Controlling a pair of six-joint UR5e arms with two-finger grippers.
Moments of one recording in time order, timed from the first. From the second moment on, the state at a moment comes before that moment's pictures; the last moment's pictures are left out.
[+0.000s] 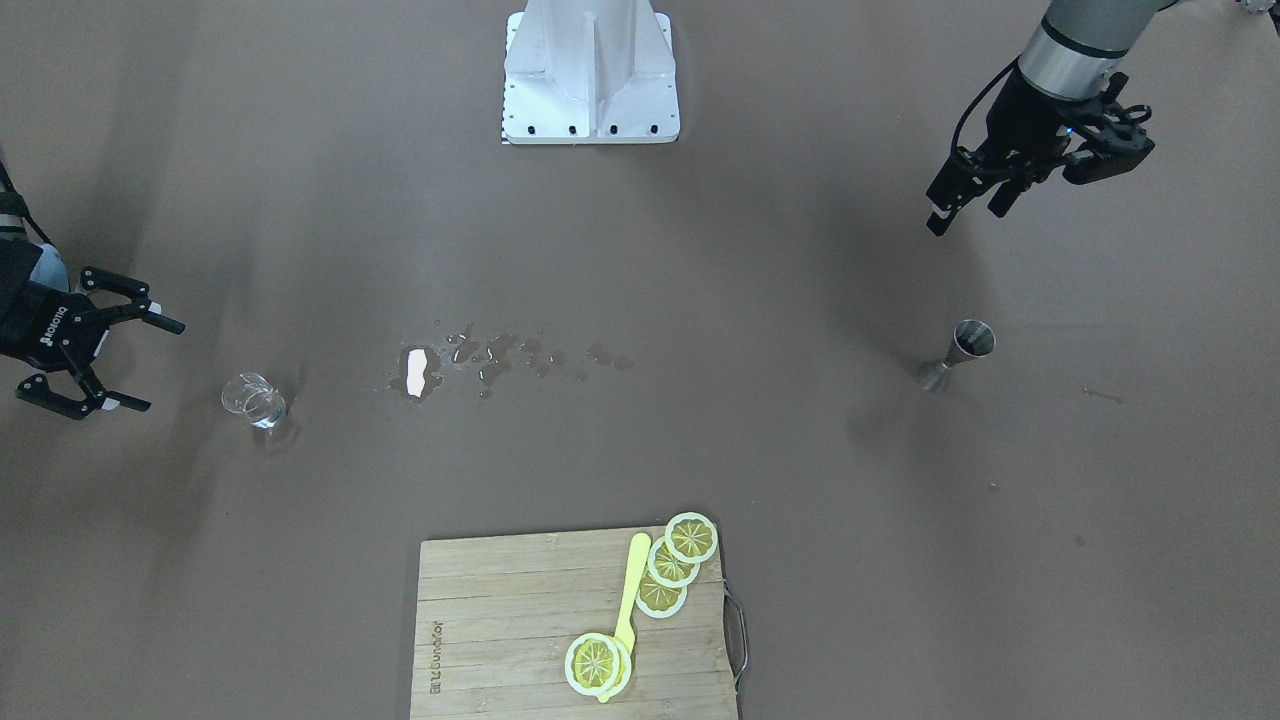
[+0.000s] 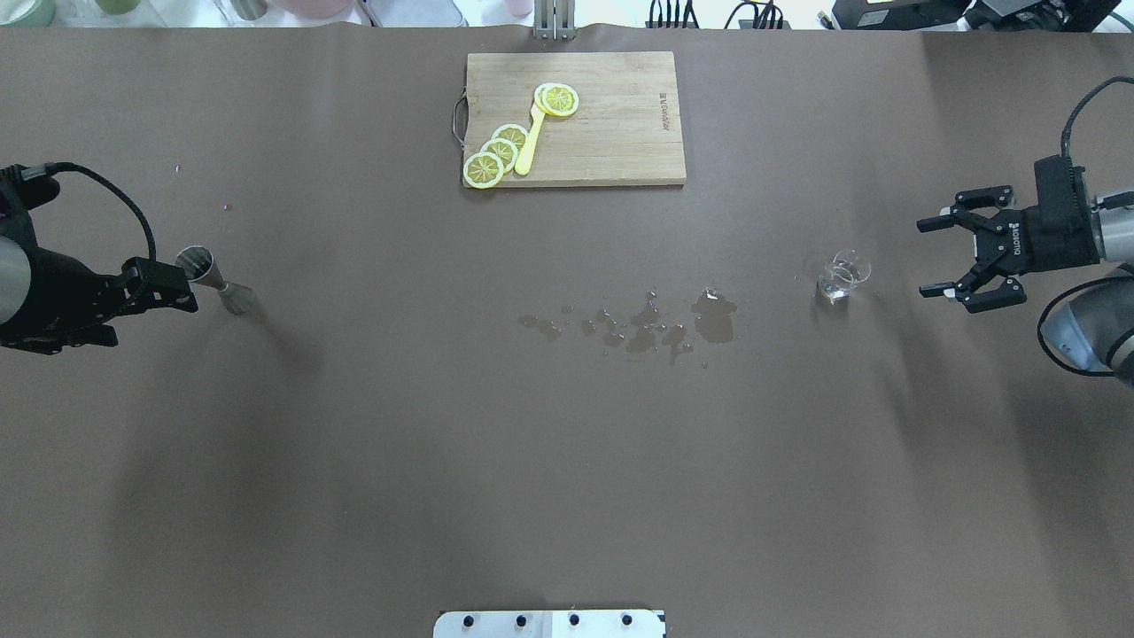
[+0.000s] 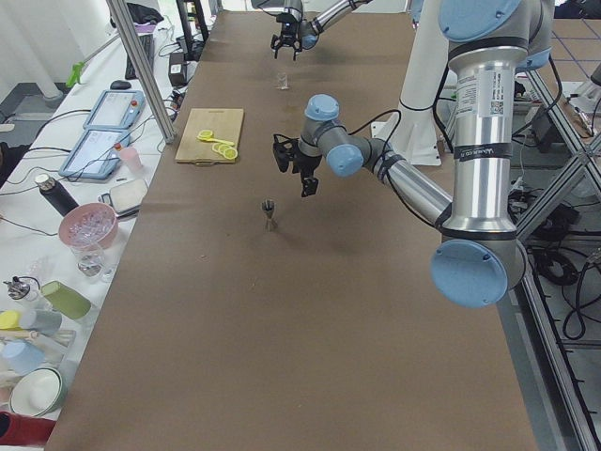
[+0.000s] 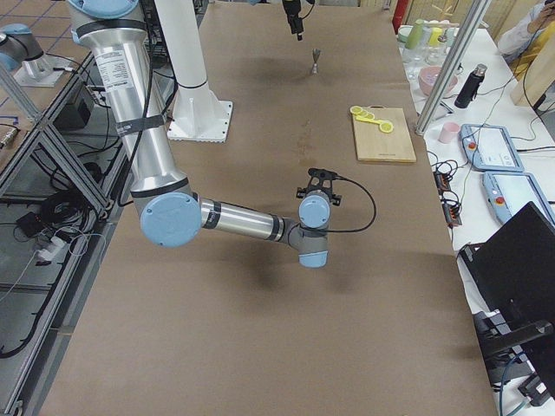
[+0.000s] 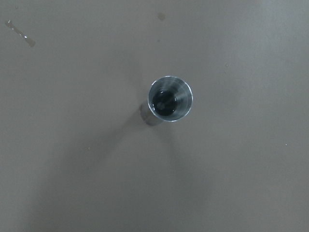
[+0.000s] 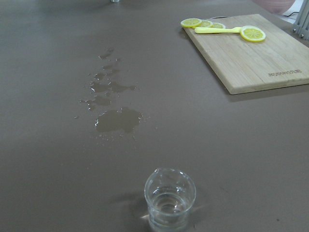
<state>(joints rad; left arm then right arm) -0.80 -1.53 -2.19 -1.84 -1.97 -1.43 1.08 -1.30 1.01 0.31 2.52 0.13</state>
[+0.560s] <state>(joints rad) -0.70 -1.51 -2.20 -1.87 -1.81 -1.48 1.07 -1.25 0.92 0.31 2.53 0.08</state>
